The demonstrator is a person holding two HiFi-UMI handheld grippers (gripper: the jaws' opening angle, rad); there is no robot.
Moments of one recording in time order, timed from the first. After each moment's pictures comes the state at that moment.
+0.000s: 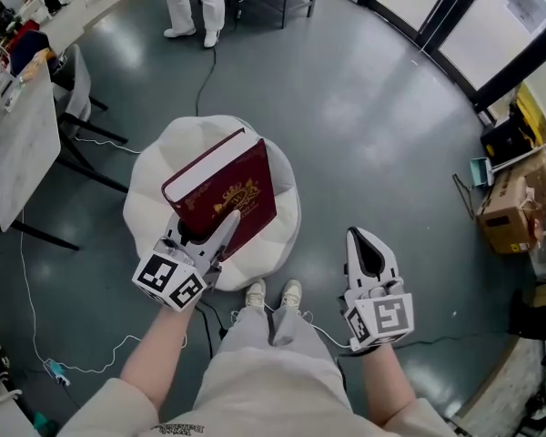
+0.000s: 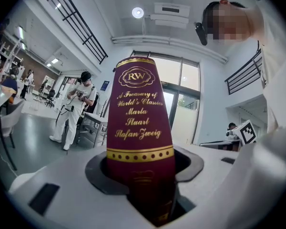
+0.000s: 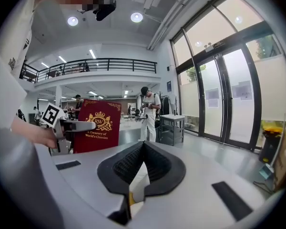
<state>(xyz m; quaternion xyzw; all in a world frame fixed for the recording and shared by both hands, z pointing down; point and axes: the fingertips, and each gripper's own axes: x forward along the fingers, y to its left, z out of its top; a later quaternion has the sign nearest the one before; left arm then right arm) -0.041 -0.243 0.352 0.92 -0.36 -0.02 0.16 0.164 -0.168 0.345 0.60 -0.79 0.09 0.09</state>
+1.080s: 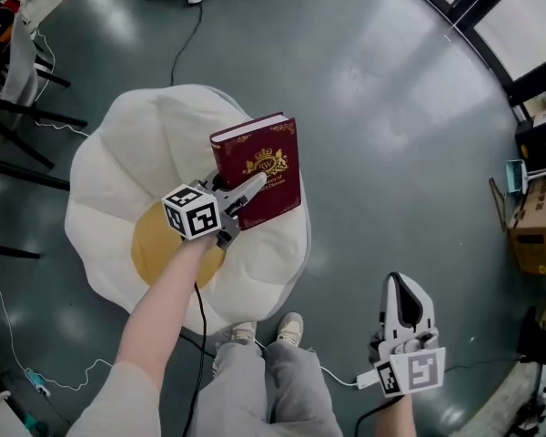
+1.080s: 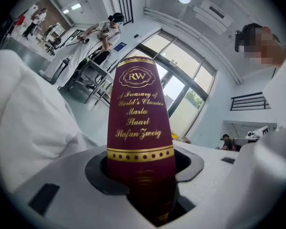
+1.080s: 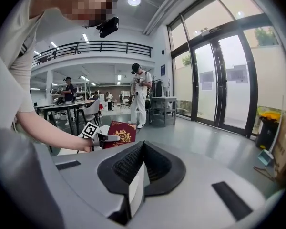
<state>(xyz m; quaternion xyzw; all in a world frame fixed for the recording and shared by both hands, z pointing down) 0.069 -0.484 0.847 0.91 -0.25 -0.02 0.34 0.257 -0.268 0.681 0.62 -0.76 0.13 0.14</state>
